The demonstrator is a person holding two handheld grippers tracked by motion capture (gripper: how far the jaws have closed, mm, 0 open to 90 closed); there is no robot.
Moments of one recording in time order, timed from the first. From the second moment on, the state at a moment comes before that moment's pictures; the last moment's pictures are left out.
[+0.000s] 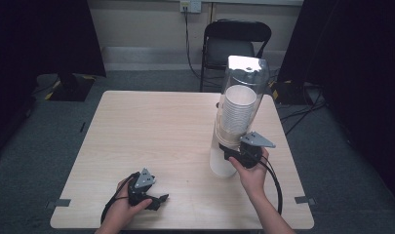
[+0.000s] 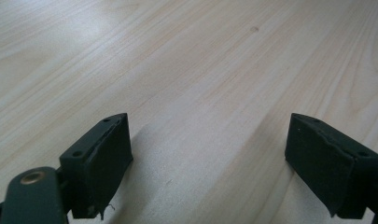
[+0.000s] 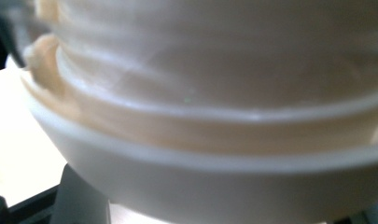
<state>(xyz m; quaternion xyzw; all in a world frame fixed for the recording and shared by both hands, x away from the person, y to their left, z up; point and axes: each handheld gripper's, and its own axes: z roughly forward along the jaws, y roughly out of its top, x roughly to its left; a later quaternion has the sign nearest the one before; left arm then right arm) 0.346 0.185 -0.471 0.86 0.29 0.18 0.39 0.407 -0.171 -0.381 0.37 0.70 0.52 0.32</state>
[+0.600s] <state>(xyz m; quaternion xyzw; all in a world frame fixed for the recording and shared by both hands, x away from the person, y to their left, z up) 0.346 0.185 -0.471 0.86 0.29 0.18 0.39 0.405 -0.171 -0.390 0.36 0.69 0.53 0.34</state>
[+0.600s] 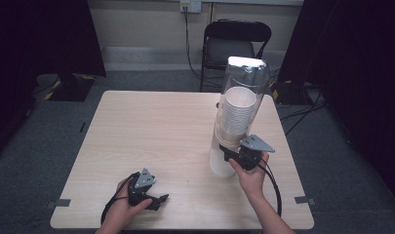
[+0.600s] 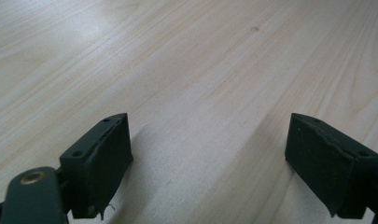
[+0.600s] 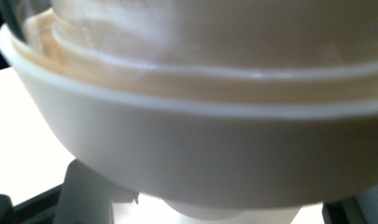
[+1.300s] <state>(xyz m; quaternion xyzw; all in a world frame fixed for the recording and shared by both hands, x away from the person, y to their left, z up) 0.347 0.184 -0.471 0.86 0.28 0.18 0.39 0.391 -0.201 -0.452 0.35 0.80 0.39 0.29</state>
